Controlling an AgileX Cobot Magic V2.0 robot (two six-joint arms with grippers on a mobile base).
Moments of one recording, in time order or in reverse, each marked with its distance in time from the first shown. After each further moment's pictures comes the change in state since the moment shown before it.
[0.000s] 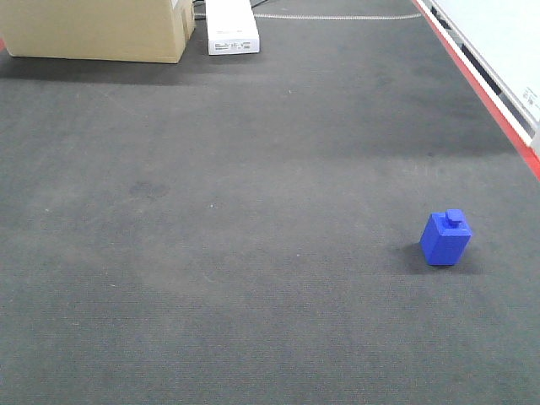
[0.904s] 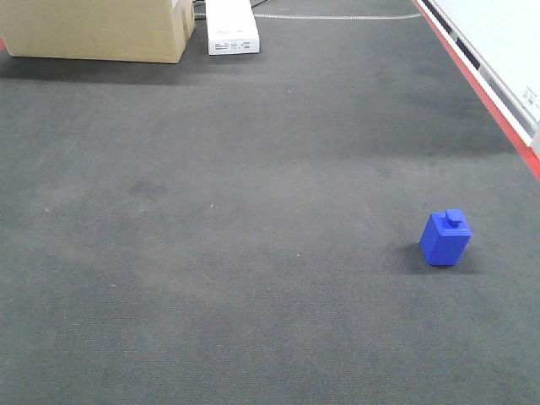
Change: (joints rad) left arm 0.000 0.000 0.000 0.000 -0.002 0.000; right arm 0.000 0.000 0.000 0.000 0.000 0.000
